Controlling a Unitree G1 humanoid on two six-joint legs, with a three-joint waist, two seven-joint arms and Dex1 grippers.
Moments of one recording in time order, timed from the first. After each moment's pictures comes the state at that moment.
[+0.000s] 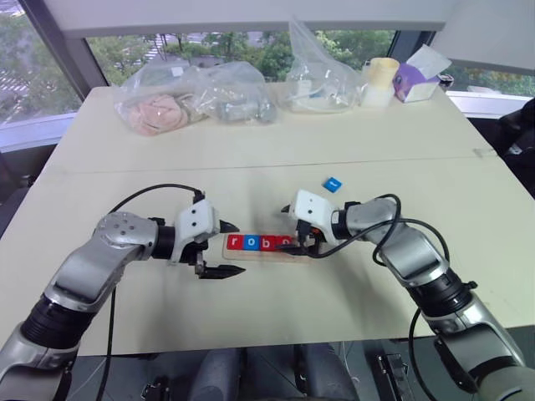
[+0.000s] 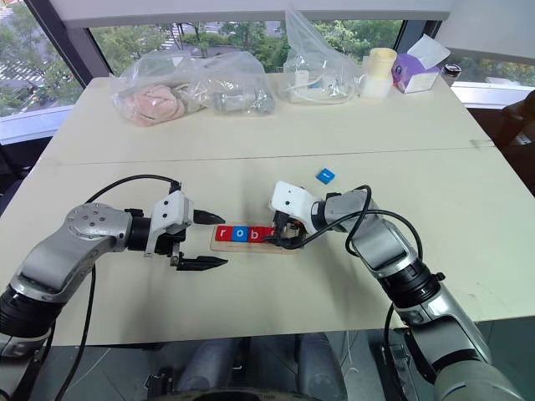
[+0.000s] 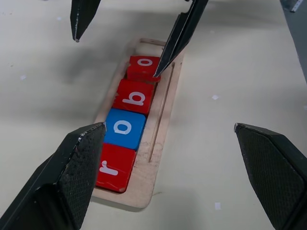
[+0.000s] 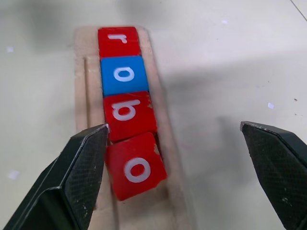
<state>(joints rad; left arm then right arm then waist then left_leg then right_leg) -0.36 0.81 -0.18 -0.32 -0.37 0.53 -1.11 -0.59 -0.55 0.39 -0.12 0.02 0.56 0.95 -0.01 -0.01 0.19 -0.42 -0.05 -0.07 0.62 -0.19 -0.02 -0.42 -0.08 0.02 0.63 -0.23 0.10</state>
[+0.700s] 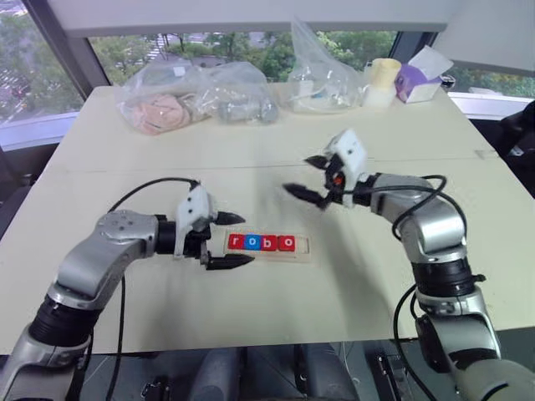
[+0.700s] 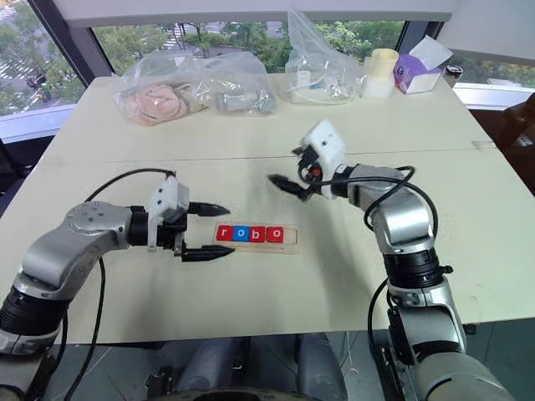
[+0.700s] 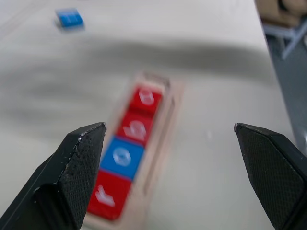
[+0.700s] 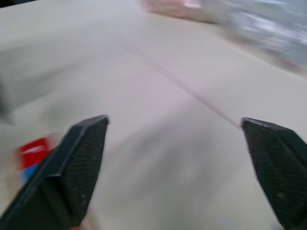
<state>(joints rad) -0.40 0.71 -0.06 -0.34 -0.55 0.66 -1.05 -0.66 -0.43 -0.02 -0.07 0.23 0.76 0.69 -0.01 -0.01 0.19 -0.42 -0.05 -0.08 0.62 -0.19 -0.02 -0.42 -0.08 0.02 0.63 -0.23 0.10</state>
